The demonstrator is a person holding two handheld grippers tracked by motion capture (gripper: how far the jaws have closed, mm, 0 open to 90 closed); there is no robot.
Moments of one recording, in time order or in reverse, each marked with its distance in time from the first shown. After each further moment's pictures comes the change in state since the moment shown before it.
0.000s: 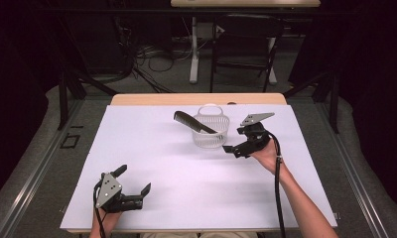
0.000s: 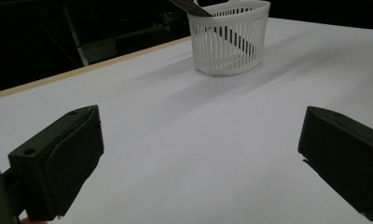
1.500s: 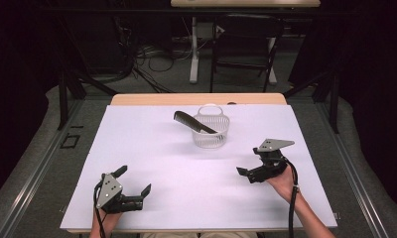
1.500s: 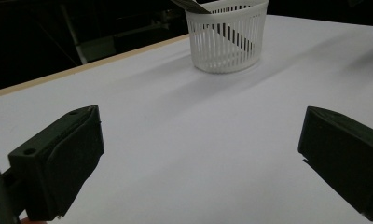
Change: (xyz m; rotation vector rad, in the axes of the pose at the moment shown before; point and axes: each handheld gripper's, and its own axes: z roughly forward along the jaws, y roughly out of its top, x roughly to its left) left arm -0.001 -0.001 0.000 0.008 -0.004 0.005; right arm 0.028 -0.067 -0.039 -0.029 -0.074 0.032
